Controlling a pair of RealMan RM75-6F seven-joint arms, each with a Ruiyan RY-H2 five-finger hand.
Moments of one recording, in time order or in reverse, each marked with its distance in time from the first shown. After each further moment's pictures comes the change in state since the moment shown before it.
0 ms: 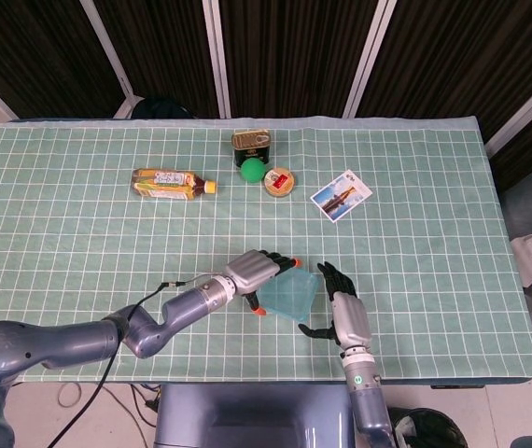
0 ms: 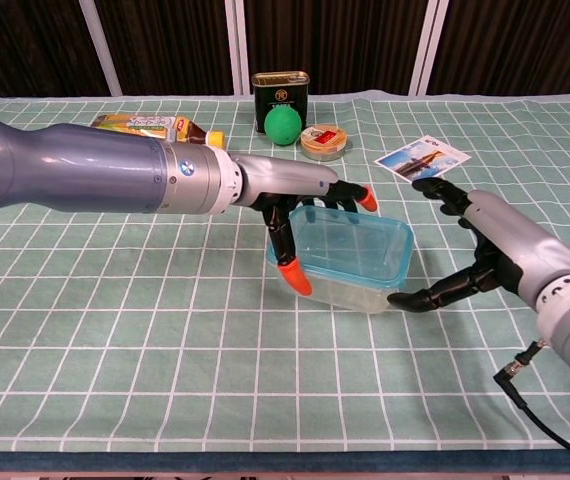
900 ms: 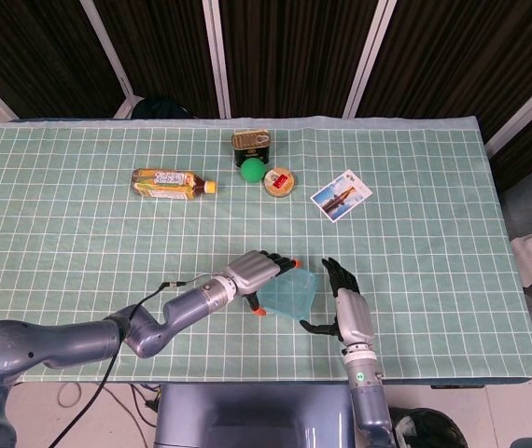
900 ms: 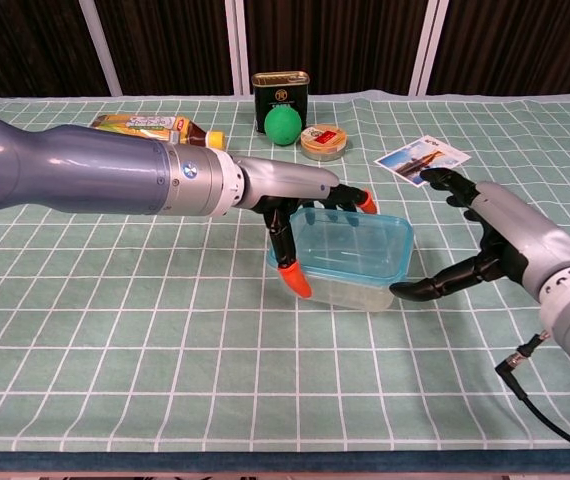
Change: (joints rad) left arm -0.013 -0.007 0.008 0.007 -0.013 -0.006 0.016; right arm -0.009 -0.013 0.023 0.024 -0.019 0.011 0.039
